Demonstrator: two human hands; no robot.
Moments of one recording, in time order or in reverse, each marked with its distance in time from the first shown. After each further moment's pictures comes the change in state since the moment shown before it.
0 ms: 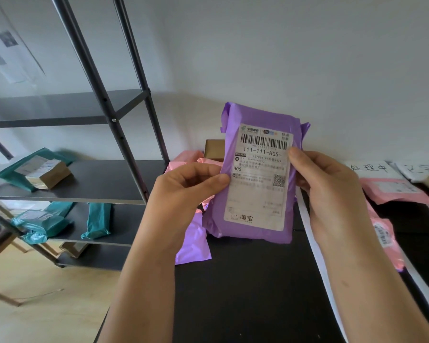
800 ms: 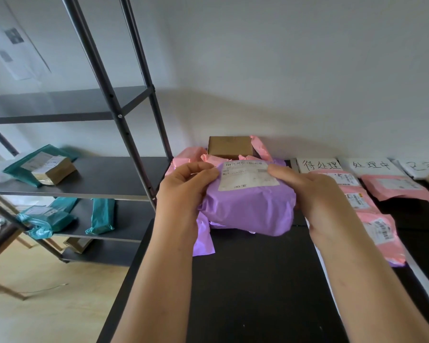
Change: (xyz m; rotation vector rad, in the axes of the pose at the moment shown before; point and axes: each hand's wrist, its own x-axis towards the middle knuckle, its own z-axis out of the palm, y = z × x) left_hand 0.000 -0.009 0.003 -0.123 0.328 -0.179; right_hand -0.011 -0.002 0.013 -0.224 -0.031 0.317
